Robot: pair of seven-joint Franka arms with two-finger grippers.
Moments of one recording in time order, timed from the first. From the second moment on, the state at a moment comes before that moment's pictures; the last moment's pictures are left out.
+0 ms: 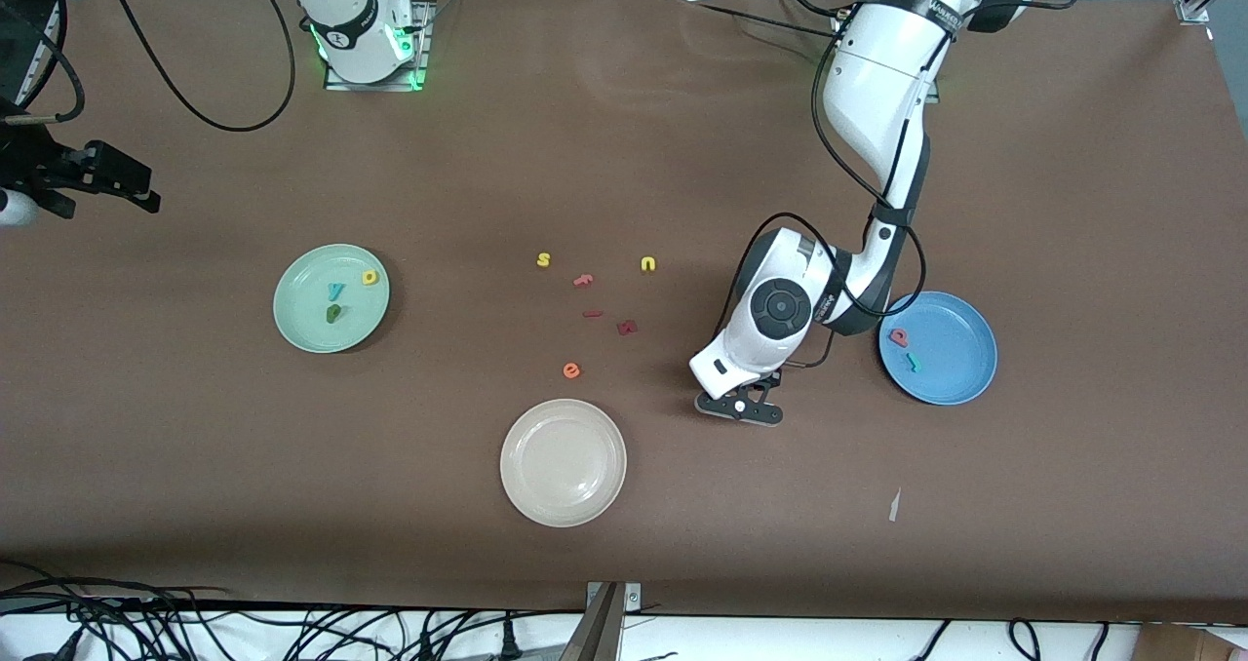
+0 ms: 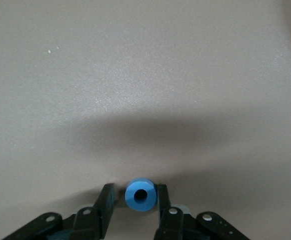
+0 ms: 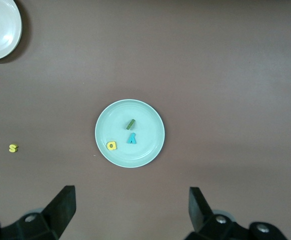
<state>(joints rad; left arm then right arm) -0.57 0.89 0.11 -1.41 -0.16 2.34 -0.21 -0.01 0.01 -0.03 -1.64 0.01 1.64 -0.13</state>
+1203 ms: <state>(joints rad) -0.17 0.51 0.10 -1.74 -0.16 2.22 0.21 -0.01 0.01 -0.03 -1.64 0.01 1.64 -0.13</state>
